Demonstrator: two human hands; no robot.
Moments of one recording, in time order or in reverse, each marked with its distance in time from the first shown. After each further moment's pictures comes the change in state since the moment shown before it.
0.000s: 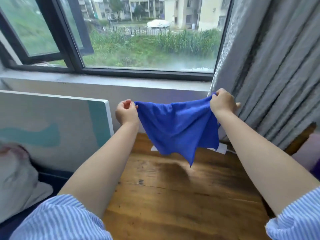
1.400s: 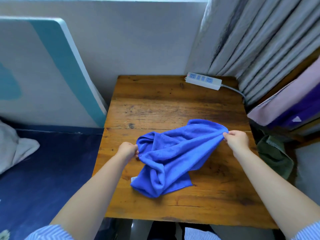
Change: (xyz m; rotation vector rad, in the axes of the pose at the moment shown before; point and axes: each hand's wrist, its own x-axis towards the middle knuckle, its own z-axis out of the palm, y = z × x) left_hand -0.110 -0.224 -0.144 0.909 -0.570 -0.739; right_hand -0.189 0.257 0.077 0.079 -0.261 0.592
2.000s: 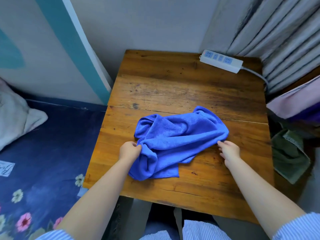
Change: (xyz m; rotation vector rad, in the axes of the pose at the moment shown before) left_hand -0.014 -0.052 0.027 0.292 0.158 0.043; right_hand -0.006 0.059 0.049 0.263 -0.192 0.385
